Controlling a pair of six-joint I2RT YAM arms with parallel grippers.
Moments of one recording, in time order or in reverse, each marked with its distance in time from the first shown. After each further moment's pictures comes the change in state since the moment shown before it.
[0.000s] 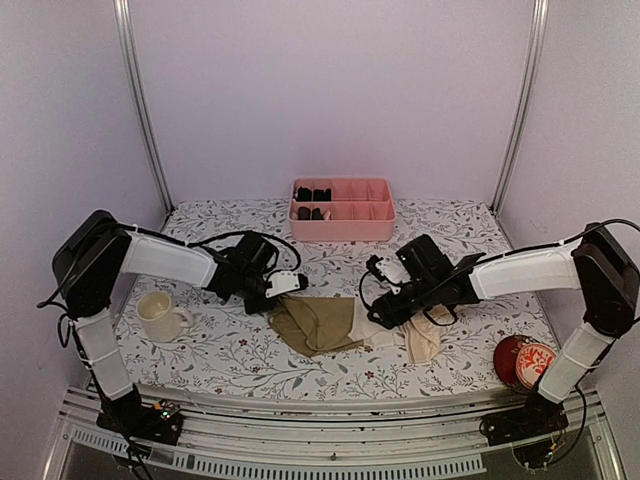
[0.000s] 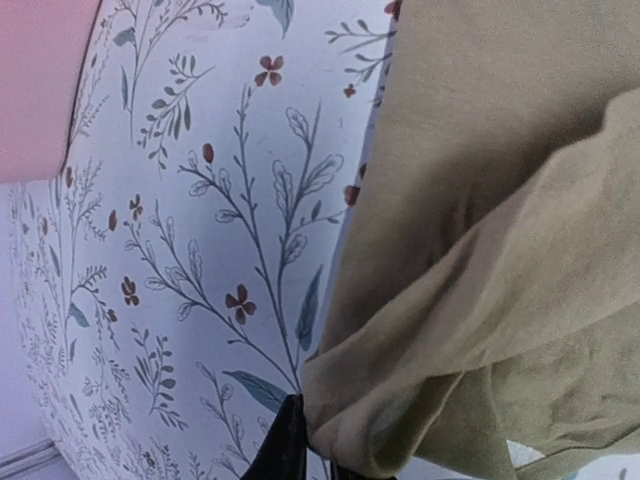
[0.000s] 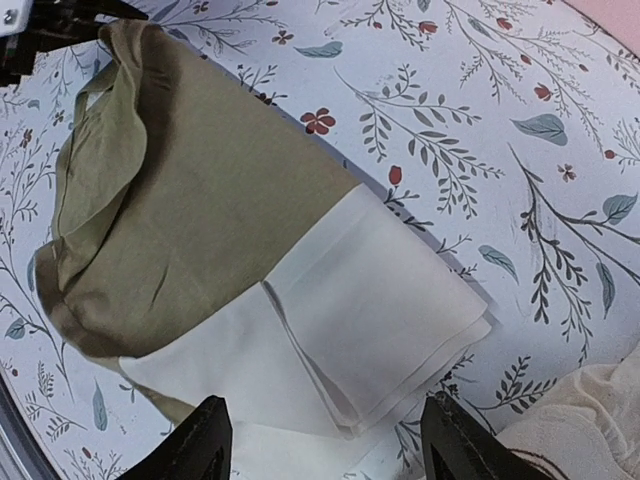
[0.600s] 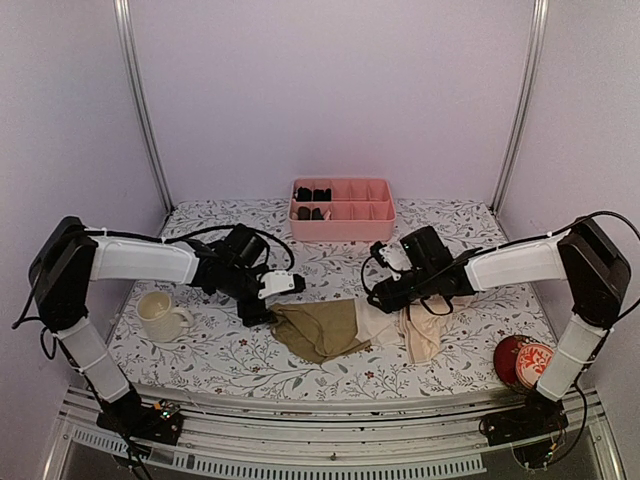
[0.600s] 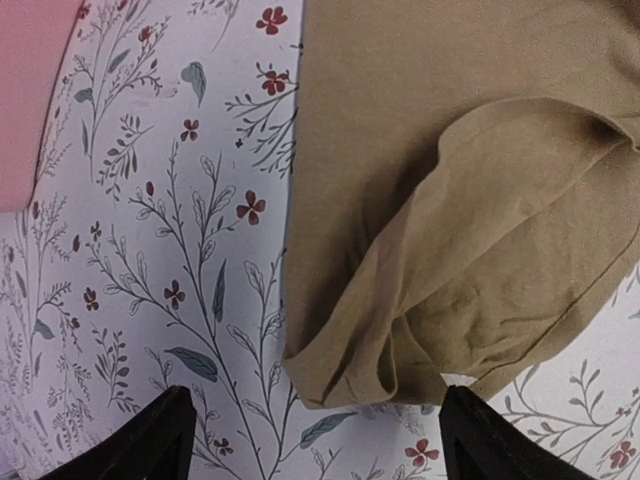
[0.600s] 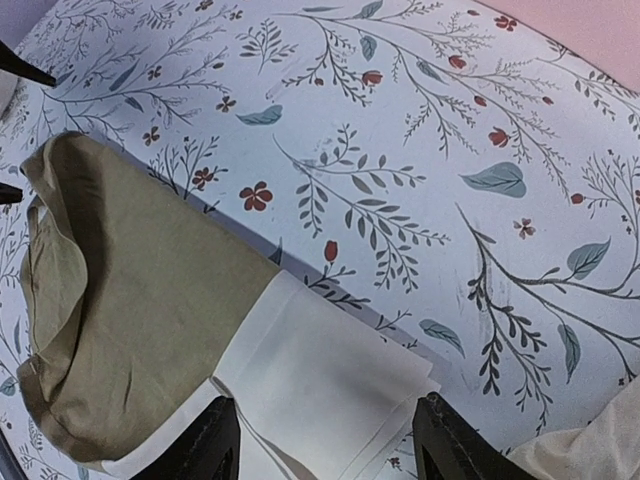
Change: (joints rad) left arm -0.011 -0.154 -0.014 -0.186 0.212 -0.037; right arm -0.076 0.054 0.033 0.115 -0.023 0.002
